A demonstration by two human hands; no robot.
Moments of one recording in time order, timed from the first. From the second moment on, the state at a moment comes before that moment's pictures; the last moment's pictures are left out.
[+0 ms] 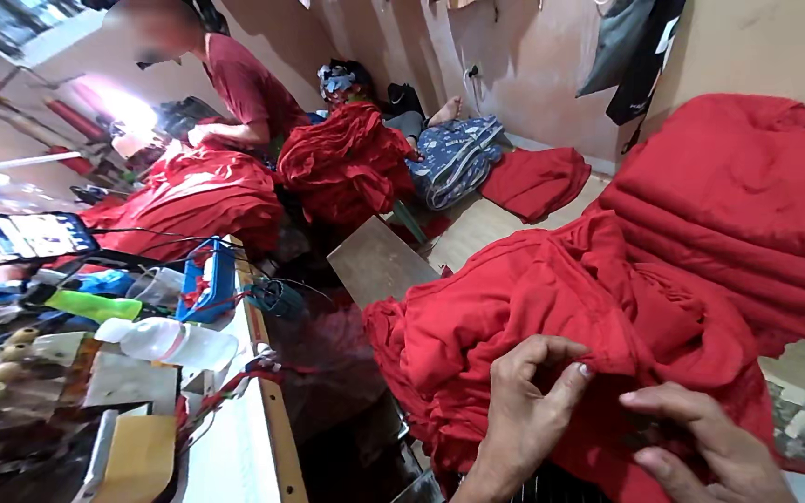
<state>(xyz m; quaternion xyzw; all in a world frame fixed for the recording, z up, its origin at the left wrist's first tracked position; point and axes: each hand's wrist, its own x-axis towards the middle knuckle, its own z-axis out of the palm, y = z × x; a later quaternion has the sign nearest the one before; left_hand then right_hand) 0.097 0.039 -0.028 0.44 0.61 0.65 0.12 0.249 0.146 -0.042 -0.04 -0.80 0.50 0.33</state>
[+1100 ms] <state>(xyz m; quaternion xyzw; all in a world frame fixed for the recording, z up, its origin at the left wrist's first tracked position) 0.111 0.040 -0.047 0.43 0.58 0.69 0.09 0.221 0.142 -0.066 -0.12 -0.79 0.35 0.48</state>
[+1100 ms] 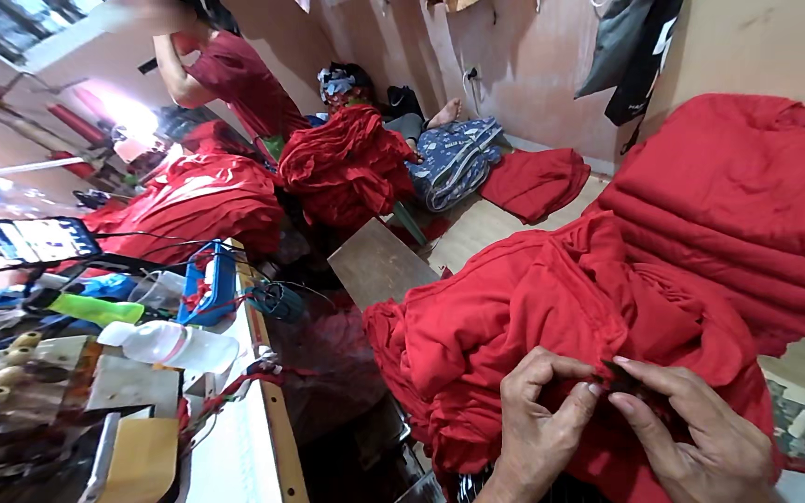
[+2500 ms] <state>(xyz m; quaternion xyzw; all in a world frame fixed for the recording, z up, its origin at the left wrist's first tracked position) 0.115 0.043 -0.055 0.45 0.60 0.66 0.02 0.221 0.148 -0.074 -0.11 -0.78 0.32 0.52</state>
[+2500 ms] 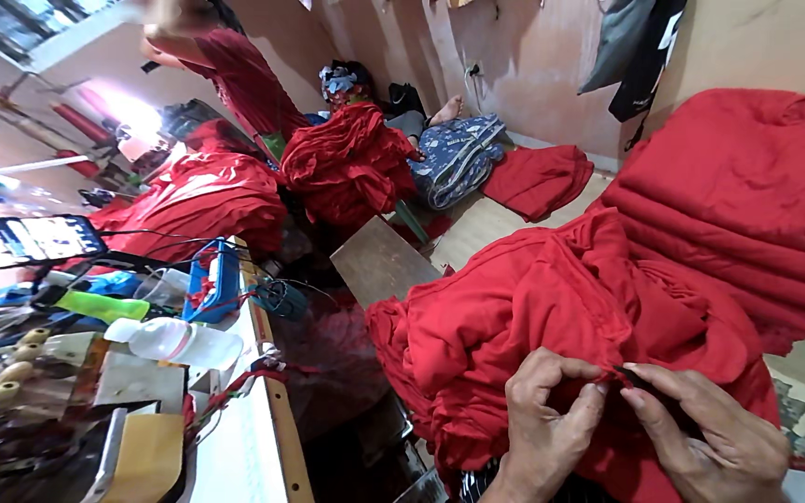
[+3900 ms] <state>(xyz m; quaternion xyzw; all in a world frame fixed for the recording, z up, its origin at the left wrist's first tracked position) 0.115 0.044 -0.060 0.49 0.64 0.60 -0.04 0.230 0.148 -0.072 -0.13 -0.78 0.35 0.50</state>
